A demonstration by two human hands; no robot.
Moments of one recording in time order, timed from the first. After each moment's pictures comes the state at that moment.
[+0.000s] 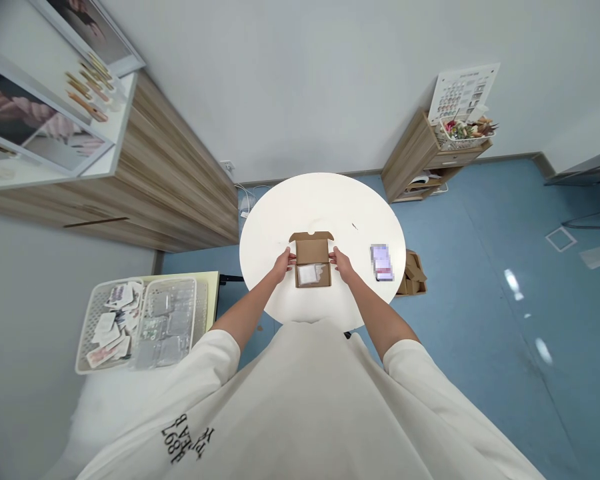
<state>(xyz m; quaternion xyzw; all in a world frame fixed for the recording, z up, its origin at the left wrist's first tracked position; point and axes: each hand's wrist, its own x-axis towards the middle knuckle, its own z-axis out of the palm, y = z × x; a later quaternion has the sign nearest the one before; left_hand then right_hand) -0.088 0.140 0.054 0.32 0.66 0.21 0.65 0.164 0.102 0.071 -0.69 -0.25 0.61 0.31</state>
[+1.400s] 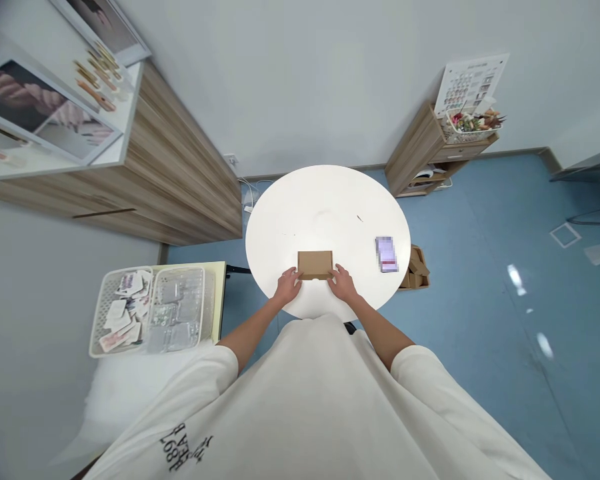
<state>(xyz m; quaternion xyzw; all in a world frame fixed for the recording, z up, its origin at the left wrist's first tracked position) -0.120 0.016 0.032 0.71 0.59 0.11 0.37 0.138 -0.006 0.049 -0.69 -0.62 0.37 0.11</state>
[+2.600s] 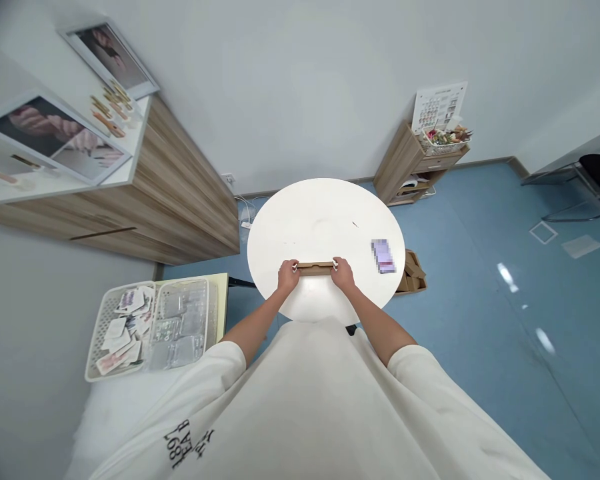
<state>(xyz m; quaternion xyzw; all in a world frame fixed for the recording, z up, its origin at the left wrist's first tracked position) -0.112 0.067 0.065 0.63 0.65 0.19 0.37 0.118 0.030 0.077 -0.75 -0.52 0.33 0.23</state>
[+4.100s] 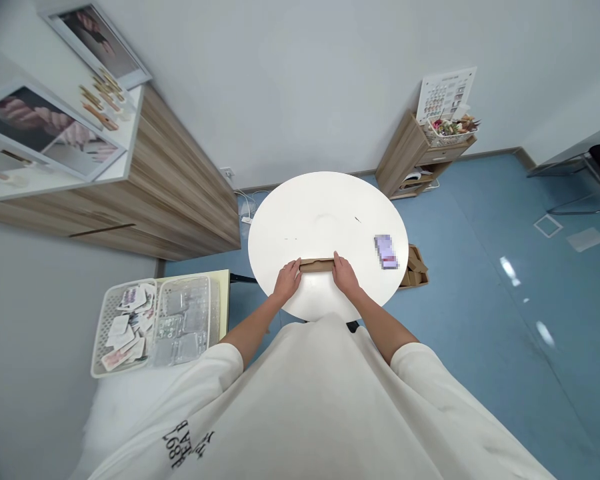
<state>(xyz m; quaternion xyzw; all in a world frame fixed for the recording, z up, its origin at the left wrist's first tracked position) -0.137 0.043 0.059 0.81 0.51 0.14 0.23 0.124 0.013 0.057 -0.66 -0.71 0.19 0.16</state>
